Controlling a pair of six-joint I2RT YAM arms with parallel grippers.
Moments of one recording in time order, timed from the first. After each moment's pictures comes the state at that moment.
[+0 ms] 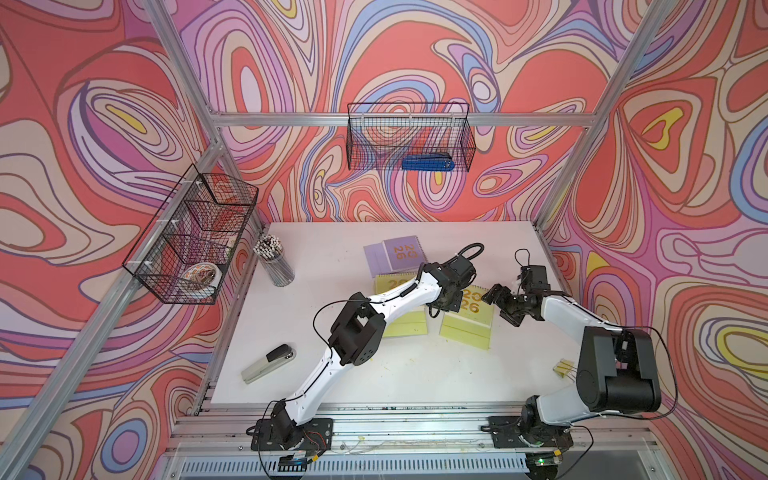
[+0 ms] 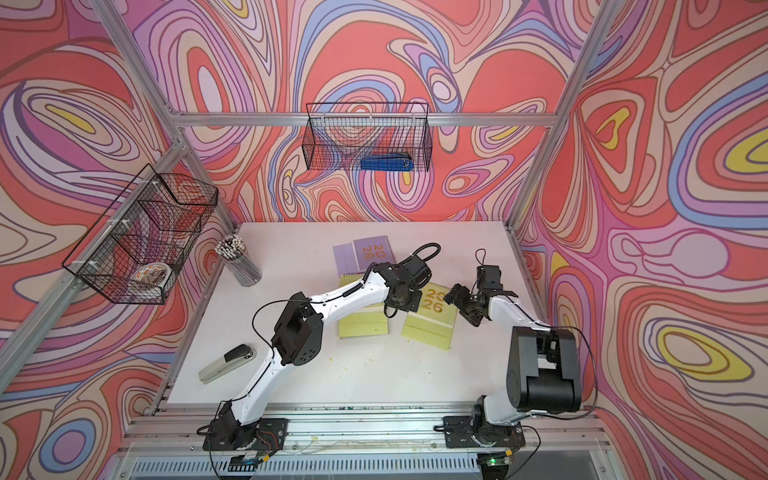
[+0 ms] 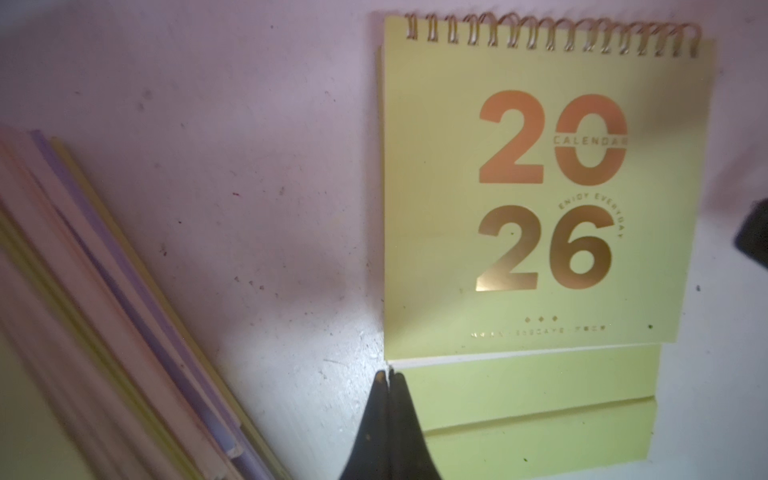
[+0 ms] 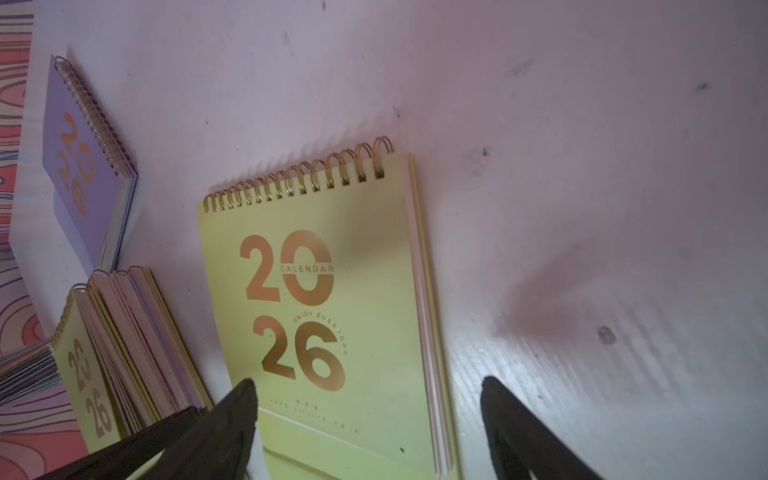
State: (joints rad) left arm -0.91 2.42 2.18 -0.96 -0.07 -0.56; right arm -0.10 1.51 0.81 -0.39 -0.33 0.57
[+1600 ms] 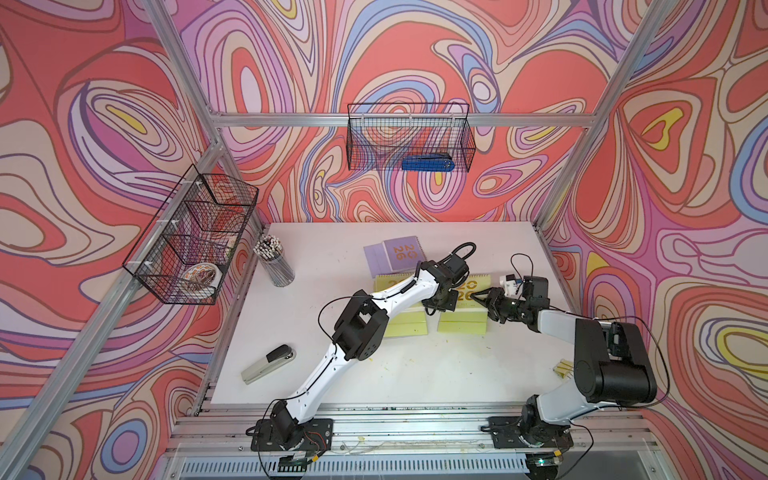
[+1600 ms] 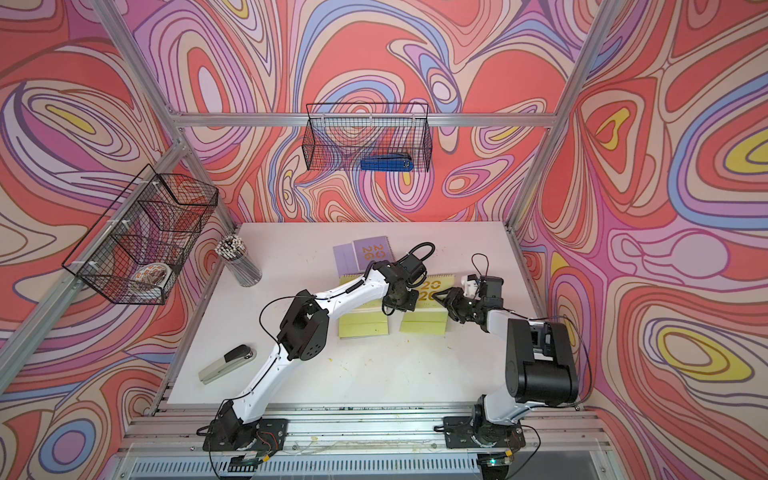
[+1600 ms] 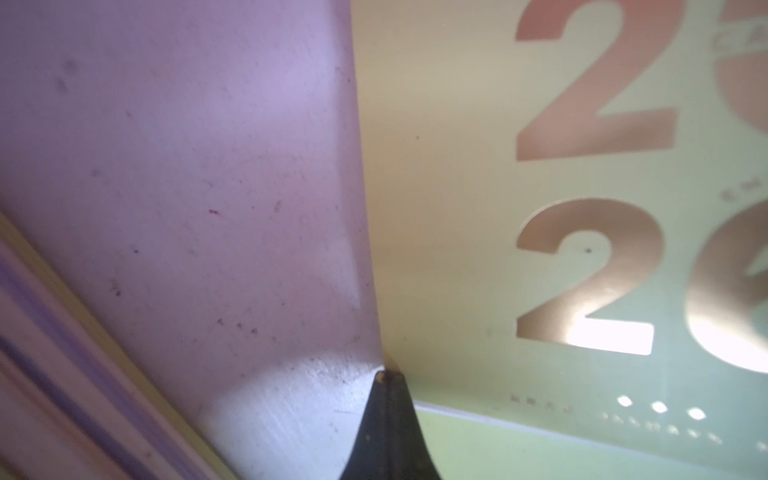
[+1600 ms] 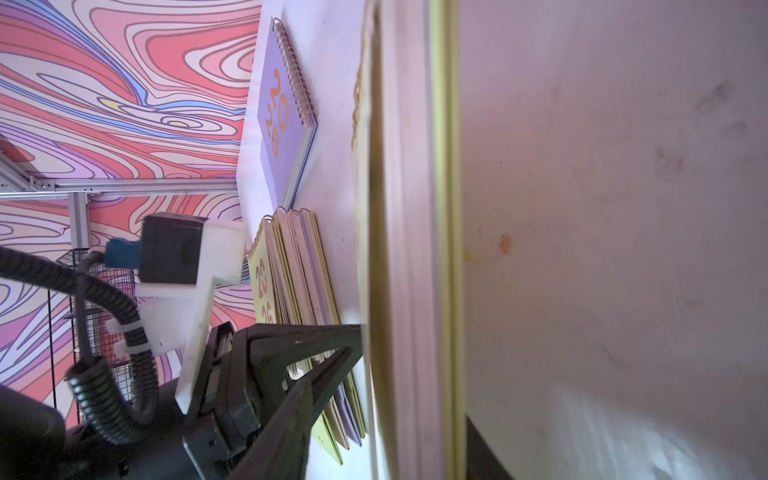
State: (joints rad) left arm -0.87 2.50 2.23 -0.98 0.03 -0.54; right arm -0.13 1.56 0.63 0.12 -0.80 0.73
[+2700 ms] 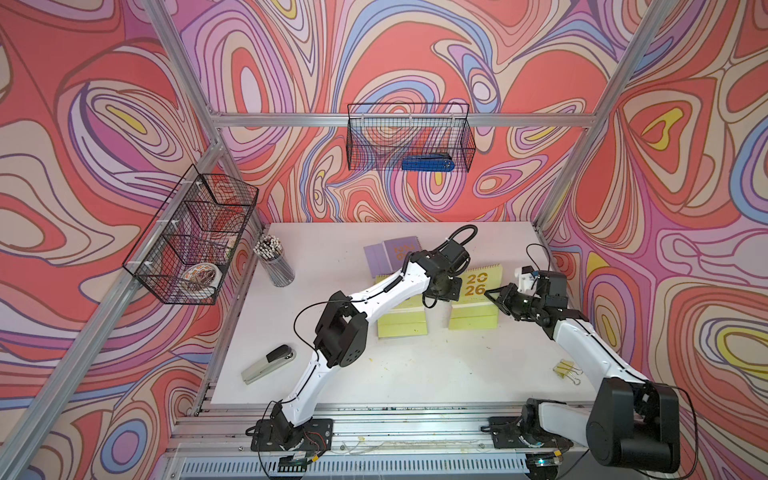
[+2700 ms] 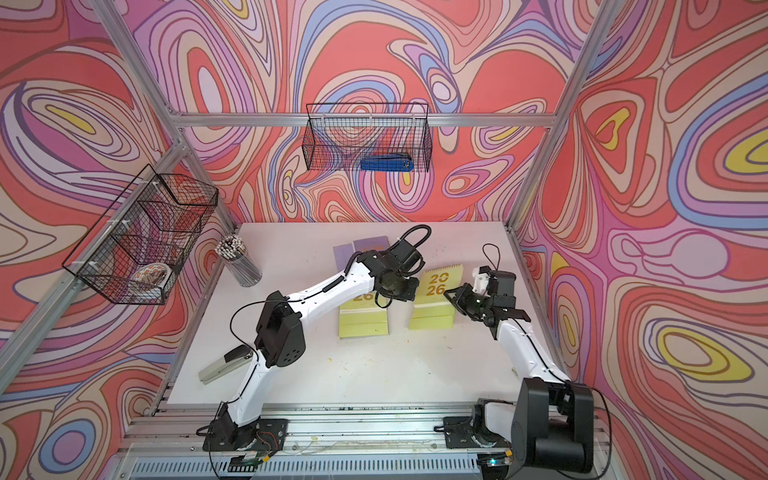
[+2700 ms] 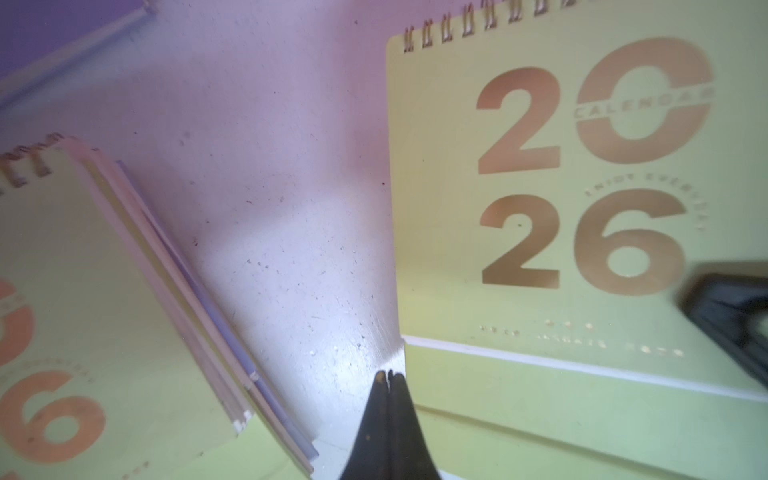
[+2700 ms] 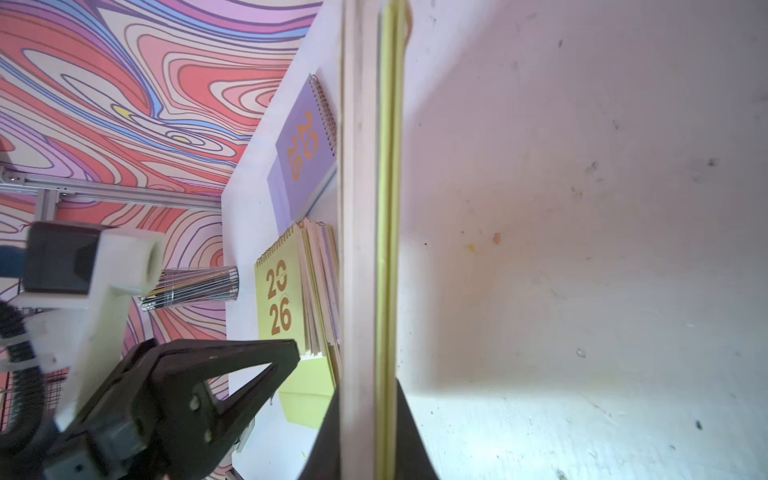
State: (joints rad) left arm -0.87 2.22 2.11 -0.95 0.05 -0.57; right arm -0.13 1.20 0.70 -0.23 -0.64 0.62
